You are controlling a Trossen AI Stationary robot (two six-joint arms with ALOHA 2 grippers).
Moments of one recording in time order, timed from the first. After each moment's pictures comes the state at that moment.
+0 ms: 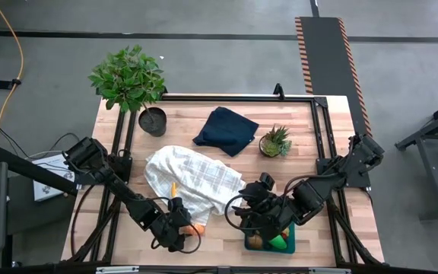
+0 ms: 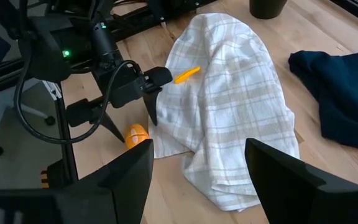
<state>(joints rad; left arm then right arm) -0.65 1.78 0.84 -0.06 -0.41 -0.82 0.62 1.73 1.72 -0.90 0.65 0.88</state>
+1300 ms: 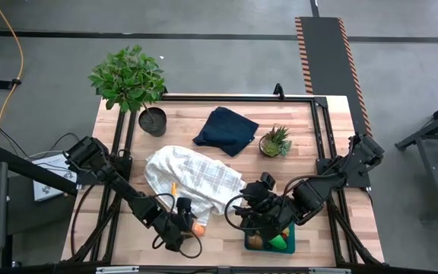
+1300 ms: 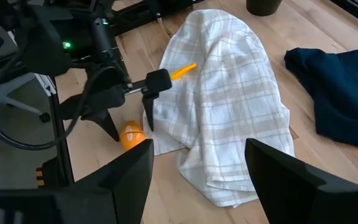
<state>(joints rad) -0.61 1.78 0.84 0.01 -0.36 -0.40 0.62 1.73 1.72 -0.93 0.65 0.89</state>
